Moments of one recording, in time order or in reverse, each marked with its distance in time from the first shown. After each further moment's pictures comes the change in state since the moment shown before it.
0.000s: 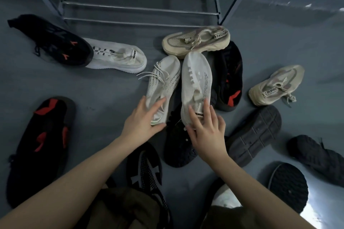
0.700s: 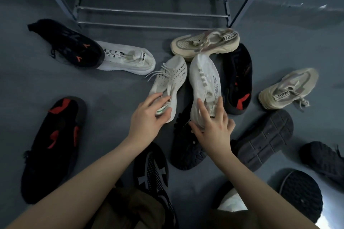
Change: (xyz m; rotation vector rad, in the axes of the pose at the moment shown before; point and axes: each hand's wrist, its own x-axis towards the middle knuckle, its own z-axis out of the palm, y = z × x) left_hand -0.003 0.017 -0.015 -0.301 0.367 0.028; right_hand 0.018 -0.005 0.005 0.045 0.061 0.135
